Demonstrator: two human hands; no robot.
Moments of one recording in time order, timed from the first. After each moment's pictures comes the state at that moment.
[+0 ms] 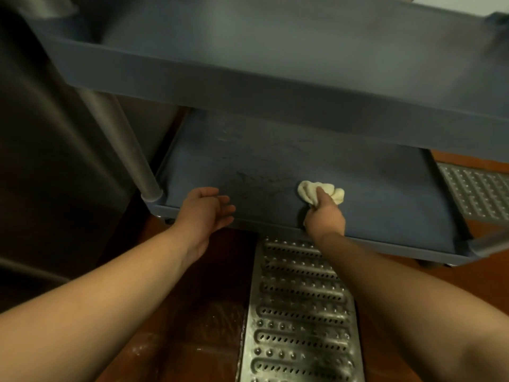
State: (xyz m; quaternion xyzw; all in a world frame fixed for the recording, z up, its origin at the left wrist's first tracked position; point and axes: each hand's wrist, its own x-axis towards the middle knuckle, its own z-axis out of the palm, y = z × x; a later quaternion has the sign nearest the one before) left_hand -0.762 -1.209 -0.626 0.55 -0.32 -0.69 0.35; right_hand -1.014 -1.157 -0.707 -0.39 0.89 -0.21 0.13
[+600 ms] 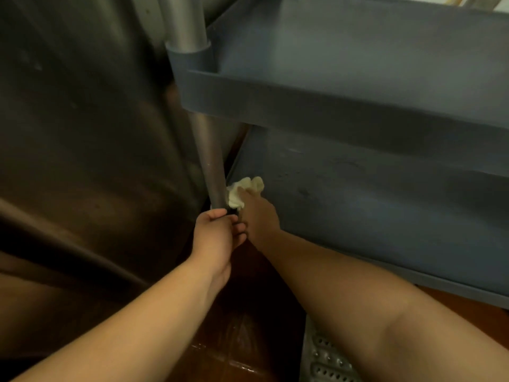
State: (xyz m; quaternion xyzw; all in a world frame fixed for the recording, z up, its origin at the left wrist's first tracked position) left_hand -0.670 -1.221 -0.616 0.60 -0.20 -0.63 0.45; right_hand -0.769 -1.292 -0.715 -0.63 0.71 -0.18 0.25
